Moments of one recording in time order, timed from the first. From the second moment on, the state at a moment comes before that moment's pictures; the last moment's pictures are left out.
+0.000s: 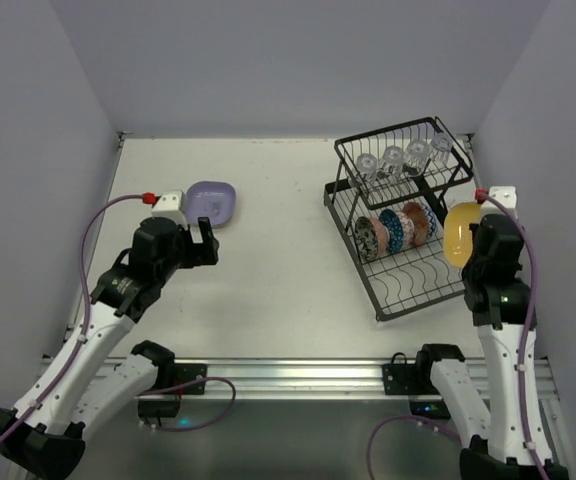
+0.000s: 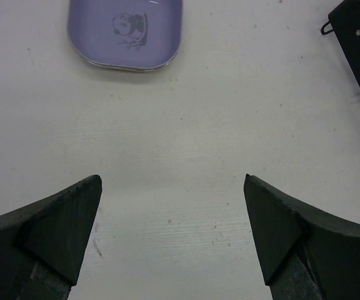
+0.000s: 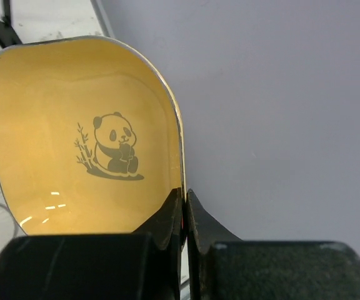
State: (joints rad) left arm -0.42 0.79 0.81 -0.59 -0.20 -0.36; right arm -0.04 0.70 0.88 -0.61 0.63 -0.34
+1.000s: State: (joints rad) left arm -0.70 1.35 1.79 -0.75 -0.34 -0.35; right arm 0.70 1.38 1.69 -0.81 0.43 0.52
